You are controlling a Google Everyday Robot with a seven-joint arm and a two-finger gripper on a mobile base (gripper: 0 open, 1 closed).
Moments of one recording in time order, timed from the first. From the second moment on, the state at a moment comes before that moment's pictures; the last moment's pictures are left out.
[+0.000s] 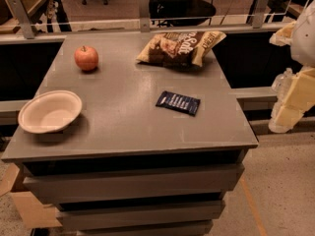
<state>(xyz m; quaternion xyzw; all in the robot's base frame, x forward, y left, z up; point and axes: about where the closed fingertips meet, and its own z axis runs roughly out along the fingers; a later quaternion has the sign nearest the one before) 0.438 -0.211 0.995 -0.60 0.77 -0.06 0.19</state>
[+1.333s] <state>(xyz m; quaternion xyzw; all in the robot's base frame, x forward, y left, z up) 0.570 -0.178 1.014 -0.61 0.73 -0.08 0.28</state>
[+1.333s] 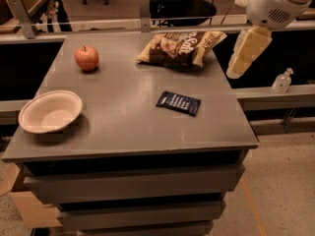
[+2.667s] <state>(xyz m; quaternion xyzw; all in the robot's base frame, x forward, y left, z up) 0.705 -0.130 0.989 -0.62 0.70 -0.09 0.34</state>
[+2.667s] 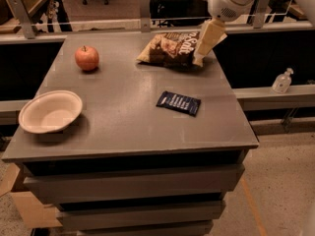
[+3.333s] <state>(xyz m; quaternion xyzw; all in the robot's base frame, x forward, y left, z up) 0.744 -0.097 0.972 -0.64 0.68 -0.08 0.34</state>
